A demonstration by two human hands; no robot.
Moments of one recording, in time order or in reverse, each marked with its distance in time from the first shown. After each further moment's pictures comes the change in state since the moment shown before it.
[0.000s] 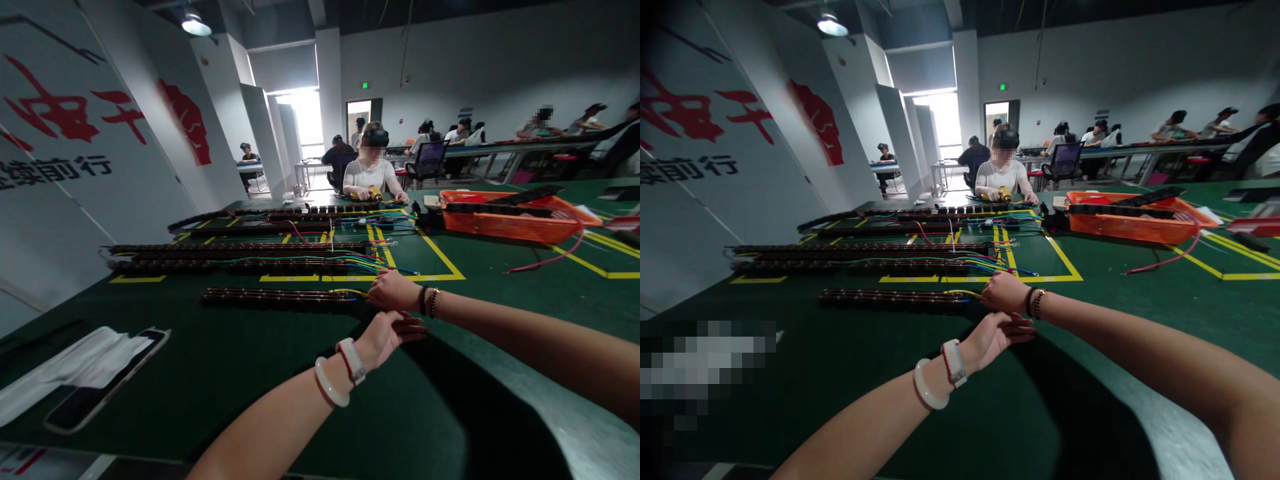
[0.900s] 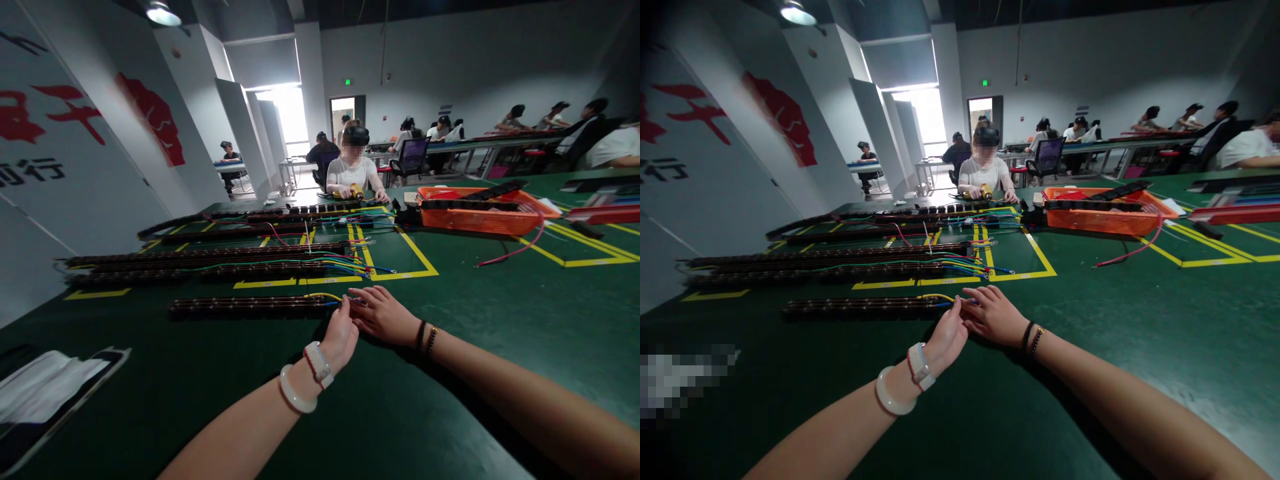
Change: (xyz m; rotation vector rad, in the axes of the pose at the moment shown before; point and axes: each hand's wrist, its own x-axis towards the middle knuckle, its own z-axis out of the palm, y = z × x) left_hand 0.010 0.009 -0.011 -0.111 0.248 0.306; right_hand -0.058 -0.032 0.027 0.037 0.393 0.103
